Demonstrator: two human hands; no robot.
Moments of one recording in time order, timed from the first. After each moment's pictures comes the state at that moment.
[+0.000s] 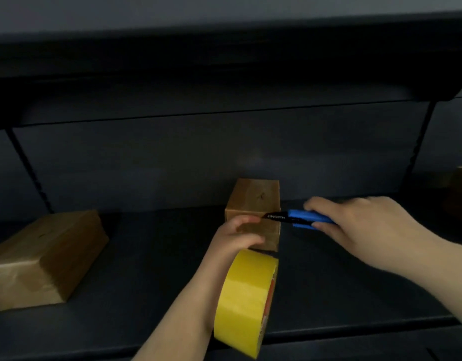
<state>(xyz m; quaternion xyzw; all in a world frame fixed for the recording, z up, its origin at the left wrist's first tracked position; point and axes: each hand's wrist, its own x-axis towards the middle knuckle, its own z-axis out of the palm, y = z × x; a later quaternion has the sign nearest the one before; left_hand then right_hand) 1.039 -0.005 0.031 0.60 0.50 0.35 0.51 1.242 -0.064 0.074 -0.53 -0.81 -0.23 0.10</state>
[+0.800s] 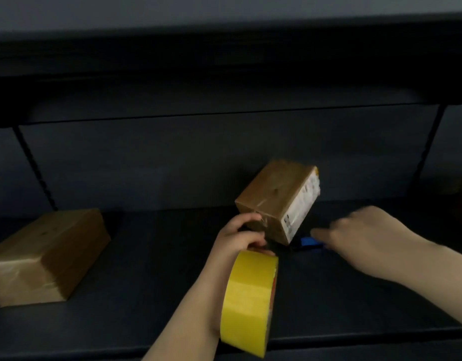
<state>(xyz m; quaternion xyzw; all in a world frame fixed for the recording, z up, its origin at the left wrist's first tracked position) 1.045 -0.008 0.037 0.50 0.48 0.40 0.60 1.261 -0.033 0.048 -0.47 -0.84 -0.27 -0.04</state>
